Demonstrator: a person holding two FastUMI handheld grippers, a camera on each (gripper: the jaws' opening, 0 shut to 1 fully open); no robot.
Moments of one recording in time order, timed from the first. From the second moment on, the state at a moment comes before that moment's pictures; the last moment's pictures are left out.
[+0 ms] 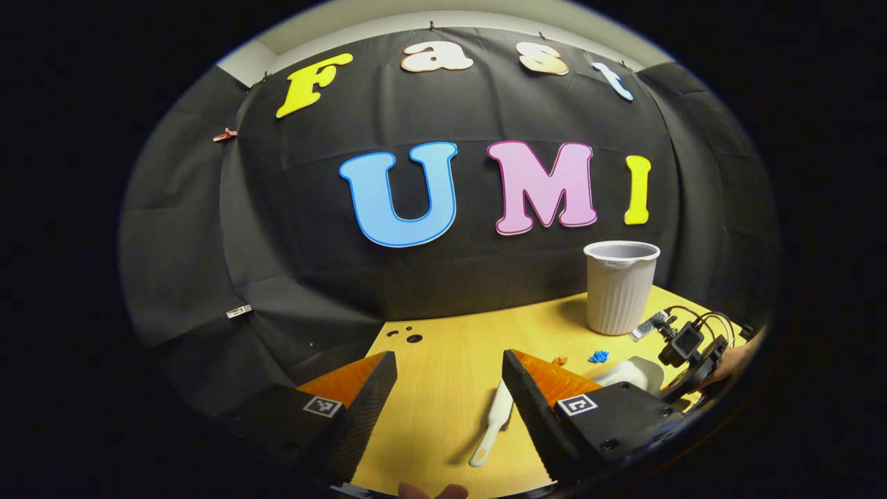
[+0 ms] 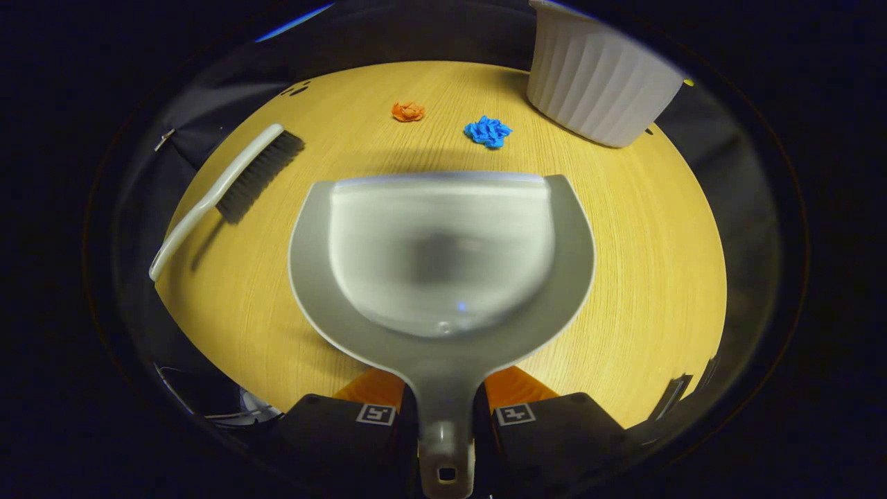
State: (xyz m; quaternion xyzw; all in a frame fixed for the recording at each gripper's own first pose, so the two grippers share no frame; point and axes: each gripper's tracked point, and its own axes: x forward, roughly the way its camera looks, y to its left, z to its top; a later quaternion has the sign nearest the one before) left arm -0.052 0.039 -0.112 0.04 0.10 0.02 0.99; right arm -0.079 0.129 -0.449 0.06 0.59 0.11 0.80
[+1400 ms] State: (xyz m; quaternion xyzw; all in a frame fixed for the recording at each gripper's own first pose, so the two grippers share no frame) left arm 0.010 -0.022 -0.407 0.04 0.59 -0.14 0.80; right arm -0.090 0.018 -0.406 0.01 0.57 0.14 0.81
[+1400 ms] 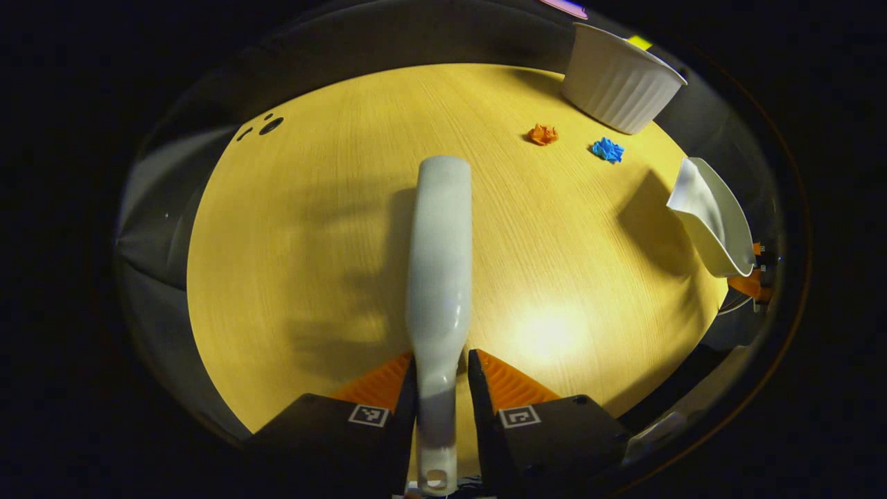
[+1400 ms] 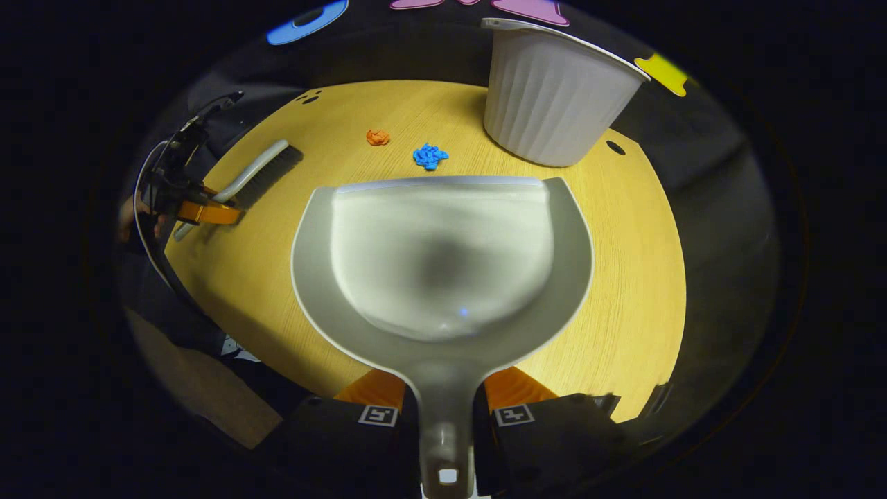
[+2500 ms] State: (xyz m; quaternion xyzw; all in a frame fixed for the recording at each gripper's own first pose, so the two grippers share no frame) left arm 0.200 -0.119 -0.385 0.21 0.51 -0.19 0.81; right arm -0.038 -0.035 -0.438 -0.12 0.66 0.30 0.68
